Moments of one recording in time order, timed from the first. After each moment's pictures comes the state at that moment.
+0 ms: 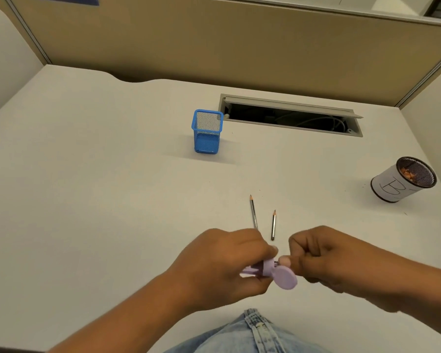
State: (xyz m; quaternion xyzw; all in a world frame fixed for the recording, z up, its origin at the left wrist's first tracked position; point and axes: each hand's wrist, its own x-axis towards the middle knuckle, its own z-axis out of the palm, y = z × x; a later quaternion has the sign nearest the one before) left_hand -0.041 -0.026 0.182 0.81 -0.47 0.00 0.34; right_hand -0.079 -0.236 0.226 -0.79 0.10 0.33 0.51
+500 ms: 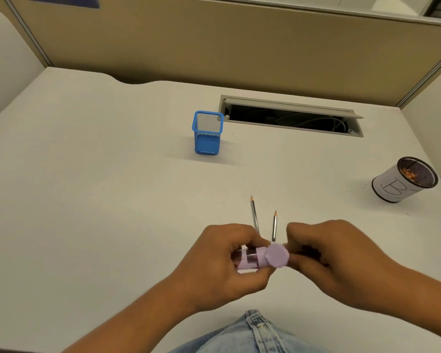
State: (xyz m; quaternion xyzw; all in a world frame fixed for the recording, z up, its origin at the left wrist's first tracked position) left_hand -0.047 -0.029 0.186 0.80 -0.29 -0.12 0.51; right_hand -0.081 -0.239 0.219 -0.95 -0.17 0.10 0.24
